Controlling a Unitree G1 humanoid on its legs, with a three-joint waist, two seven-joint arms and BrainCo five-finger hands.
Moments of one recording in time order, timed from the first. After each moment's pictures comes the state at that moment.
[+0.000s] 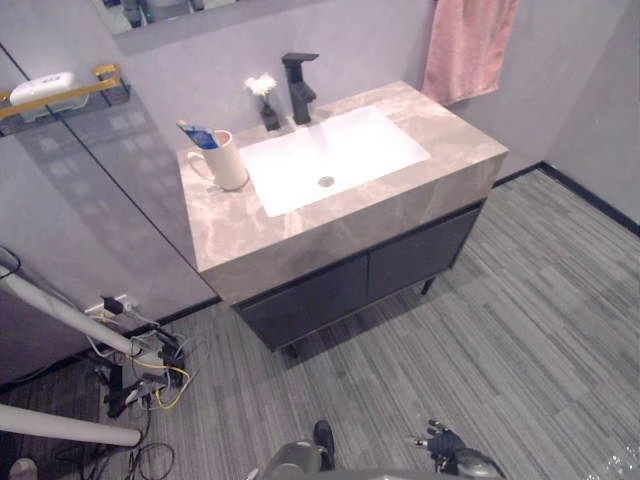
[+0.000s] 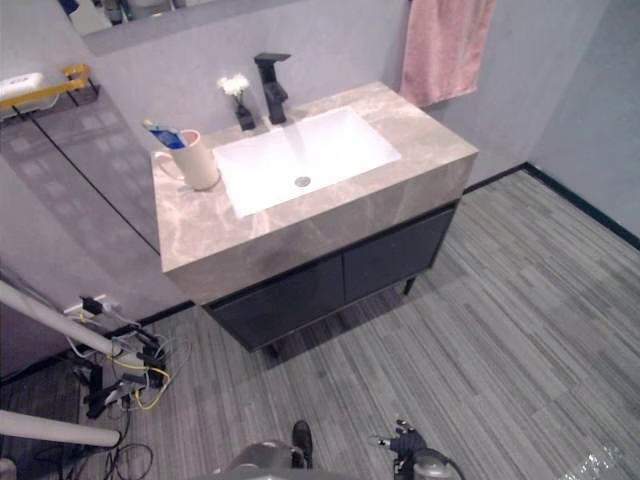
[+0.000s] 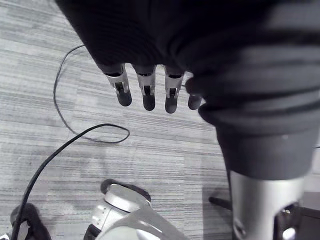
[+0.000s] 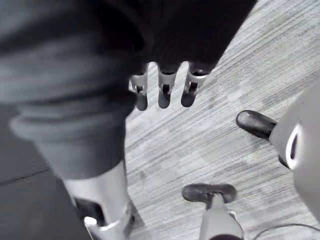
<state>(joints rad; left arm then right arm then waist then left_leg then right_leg) 0.23 0.02 0.29 1.09 -0.20 -0.06 0.07 -0.01 -0.12 -0.10 1.19 0.07 -0.08 0.02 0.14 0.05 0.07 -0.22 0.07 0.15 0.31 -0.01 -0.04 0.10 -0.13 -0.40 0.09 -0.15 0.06</state>
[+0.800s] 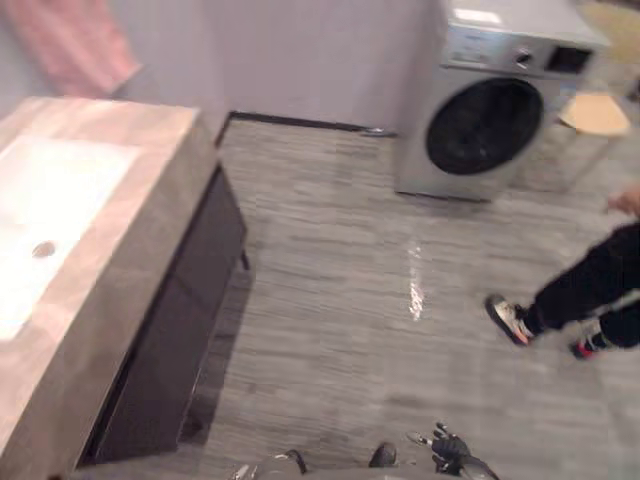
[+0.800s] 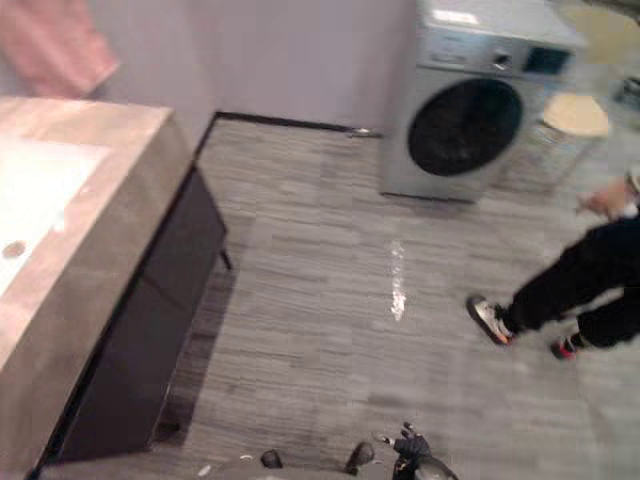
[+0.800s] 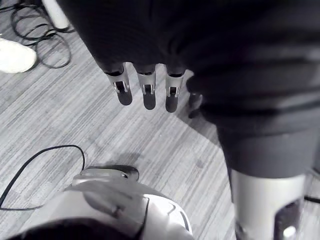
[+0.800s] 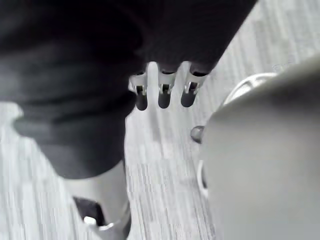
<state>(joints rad) 0.21 0.02 0.39 1.12 -0.14 -0.08 0.07 0.04 -0.07 -0.24 1.15 0.07 -0.09 0.03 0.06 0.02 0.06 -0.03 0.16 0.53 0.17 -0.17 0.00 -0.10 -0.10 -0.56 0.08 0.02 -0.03</state>
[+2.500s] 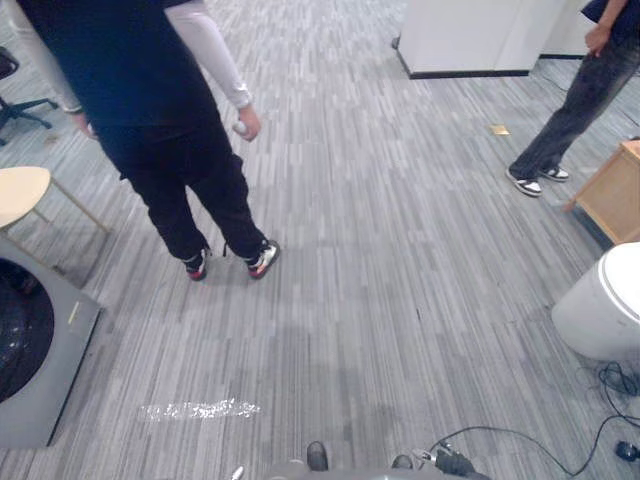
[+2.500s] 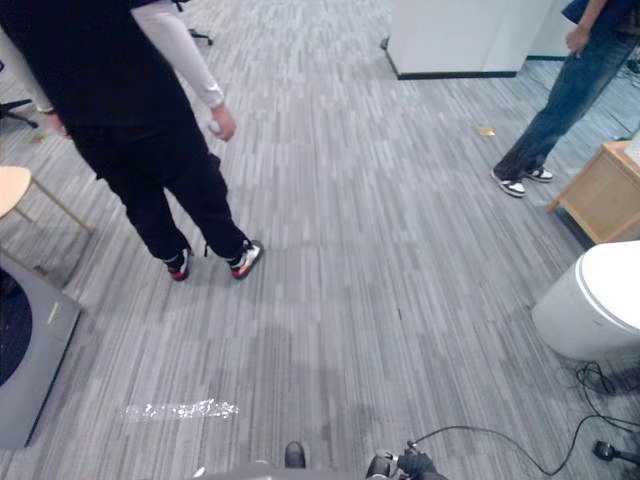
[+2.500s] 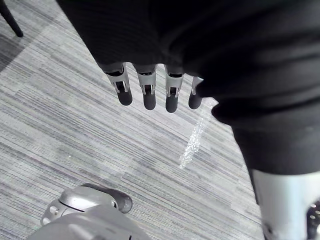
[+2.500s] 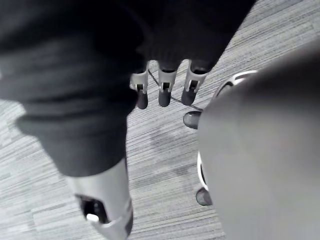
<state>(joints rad) 0.26 0.02 0.36 1.07 -0.18 -0.10 0.09 0.06 -0.05 -0.30 1.16 0.03 -0.06 0.03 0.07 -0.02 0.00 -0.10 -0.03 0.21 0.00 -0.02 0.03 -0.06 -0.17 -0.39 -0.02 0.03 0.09</state>
